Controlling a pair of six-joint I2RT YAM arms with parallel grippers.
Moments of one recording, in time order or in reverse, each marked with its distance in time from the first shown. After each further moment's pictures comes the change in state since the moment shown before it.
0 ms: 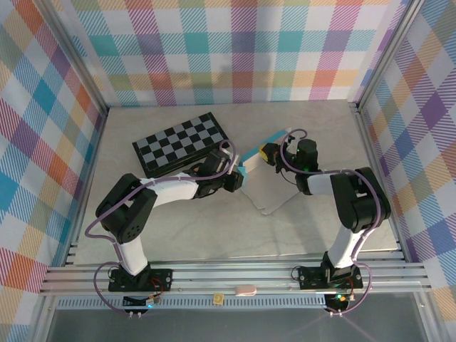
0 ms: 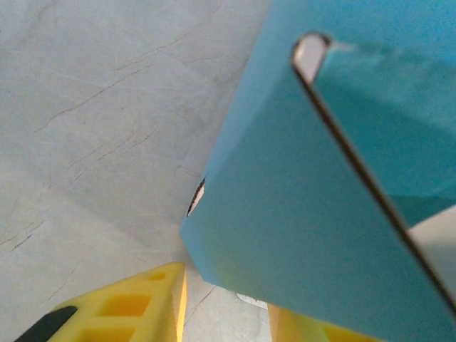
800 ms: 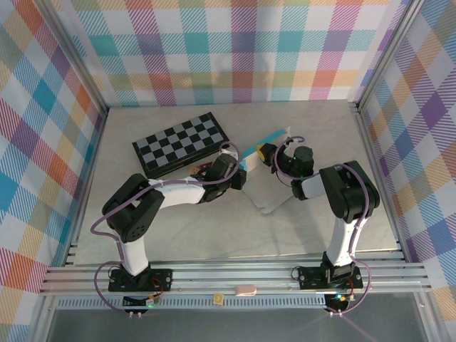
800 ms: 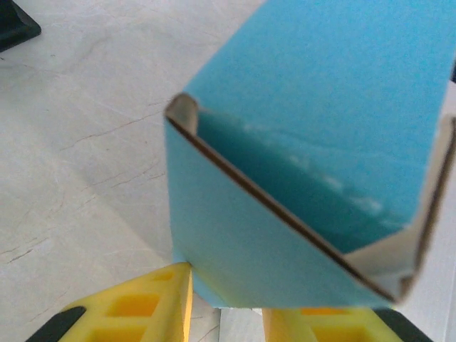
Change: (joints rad) left arm -0.070 0.042 0.005 0.118 -0.223 -0.199; right arm 0.035 0.119 -0.037 0.296 0.084 0.084
